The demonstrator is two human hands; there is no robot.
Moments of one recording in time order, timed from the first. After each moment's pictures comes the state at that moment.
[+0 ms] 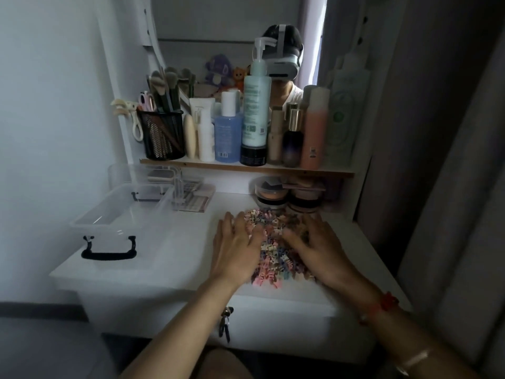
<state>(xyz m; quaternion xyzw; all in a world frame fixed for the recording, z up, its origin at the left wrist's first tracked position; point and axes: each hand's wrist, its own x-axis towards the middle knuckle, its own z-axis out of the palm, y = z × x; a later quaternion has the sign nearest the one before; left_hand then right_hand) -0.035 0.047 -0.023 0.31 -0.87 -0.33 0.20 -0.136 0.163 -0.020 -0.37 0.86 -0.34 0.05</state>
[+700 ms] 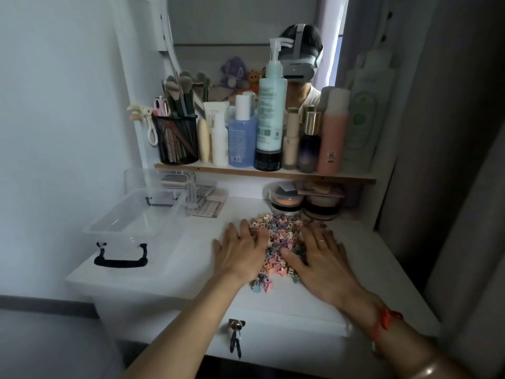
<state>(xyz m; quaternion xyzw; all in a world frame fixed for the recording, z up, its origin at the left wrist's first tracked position) -0.046 0.022 -0.027 0.37 -0.89 -0.24 0.11 -0.135 0.144 -0.029 -0.42 0.89 -0.18 0.03</state>
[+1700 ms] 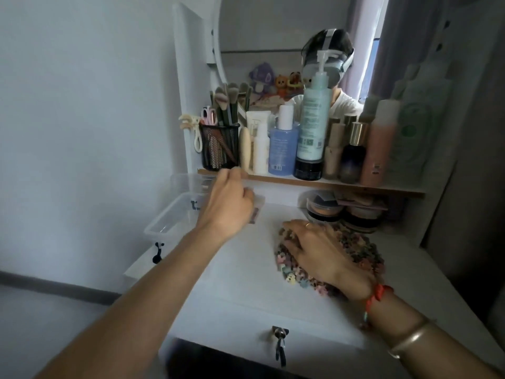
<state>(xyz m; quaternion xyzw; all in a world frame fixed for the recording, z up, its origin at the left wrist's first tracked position) 0.020 -0.028 0.066 0.33 -0.87 -0.17 0.34 -0.110 0.076 0.002 -0.56 0.81 -0.16 -0.06</state>
